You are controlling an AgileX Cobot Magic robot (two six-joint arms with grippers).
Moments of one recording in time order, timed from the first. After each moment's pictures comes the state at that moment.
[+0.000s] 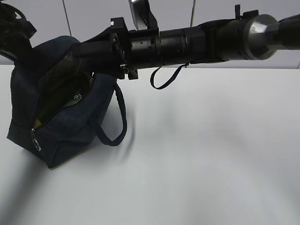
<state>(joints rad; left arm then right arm) -0.09 1.83 -1.66 -0.35 1.24 0.35 0.40 2.15 -1.63 1.67 1.15 -0.96</state>
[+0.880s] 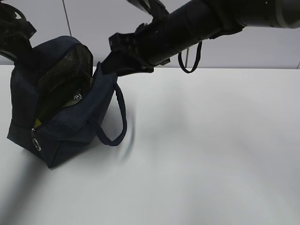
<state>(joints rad) -0.09 1.83 -1.66 -0.35 1.24 0.36 0.44 1.98 -1.63 1.01 0.82 -0.67</state>
